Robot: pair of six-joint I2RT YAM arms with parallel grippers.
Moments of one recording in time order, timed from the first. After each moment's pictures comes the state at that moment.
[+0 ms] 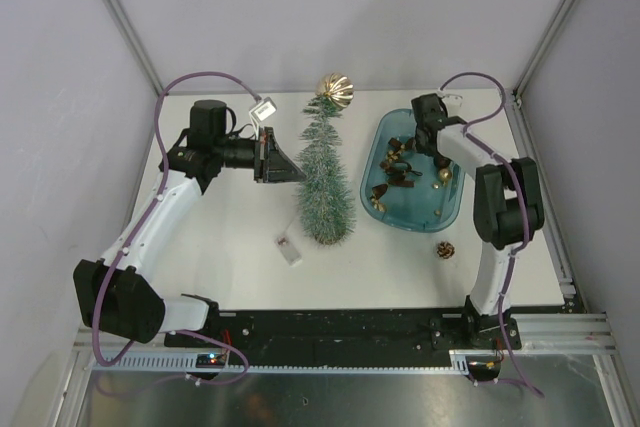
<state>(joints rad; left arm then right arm) -0.25 1.31 1.19 -0.45 1.19 -0.12 0.24 1.93 1.45 -0.51 0.56 0.44</state>
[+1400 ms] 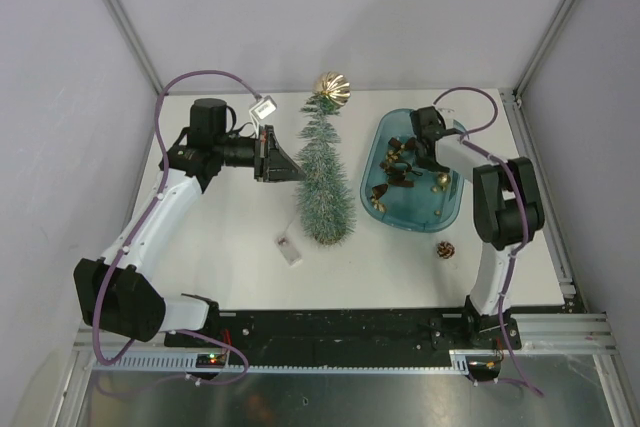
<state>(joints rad) -0.25 1.32 1.20 -0.45 1.20 -0.12 0.24 1.98 1.38 -0.44 0.46 0.40</state>
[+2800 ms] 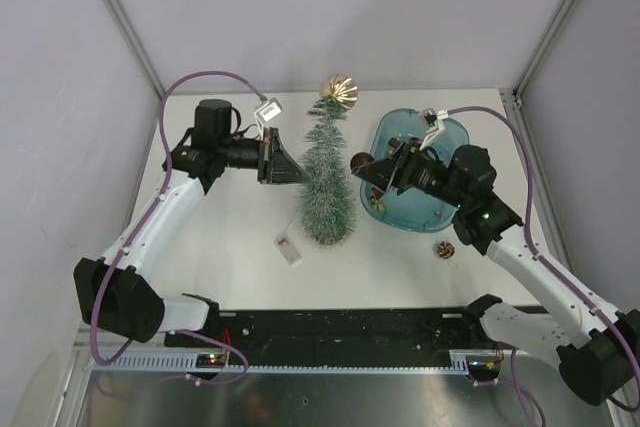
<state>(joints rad) -0.28 1.32 1.20 -0.45 1.20 -0.12 0.52 0.99 0.88 0.13 -0.48 0.75</state>
